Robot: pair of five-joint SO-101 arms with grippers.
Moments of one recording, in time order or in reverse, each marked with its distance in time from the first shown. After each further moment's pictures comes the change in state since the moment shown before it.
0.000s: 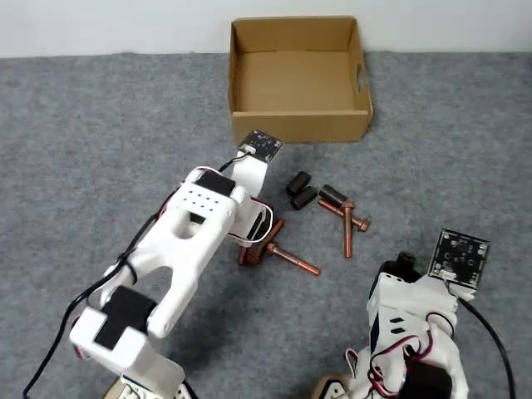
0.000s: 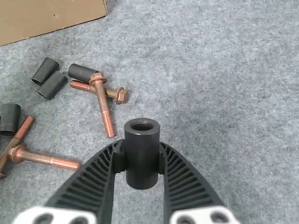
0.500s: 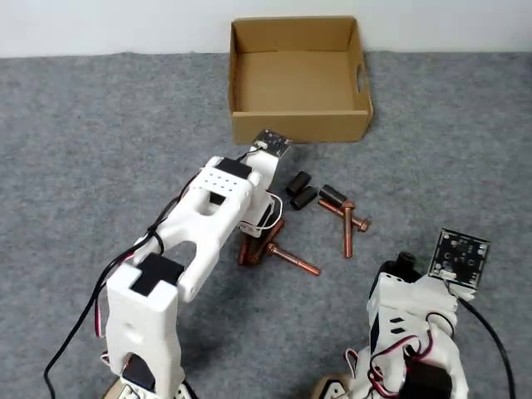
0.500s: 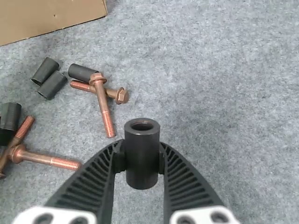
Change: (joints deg) left arm 0.0 18.5 -16.5 3.4 -0.4; right arm 0.0 0.0 0.0 0.0 0.0
